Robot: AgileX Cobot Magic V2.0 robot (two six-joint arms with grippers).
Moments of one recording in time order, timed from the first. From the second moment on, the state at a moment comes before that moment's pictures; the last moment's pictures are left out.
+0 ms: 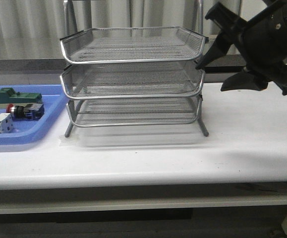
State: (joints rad) left arm -0.05 0.00 0.00 0.05 0.04 -0.09; right arm 0.23 1.59 -0.86 1.58 0.29 -0.85
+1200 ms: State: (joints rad) left arm -0.05 0.00 0.00 0.05 0.04 -0.09; right arm 0.22 1.84 -1.00 1.80 0.49 -1.17
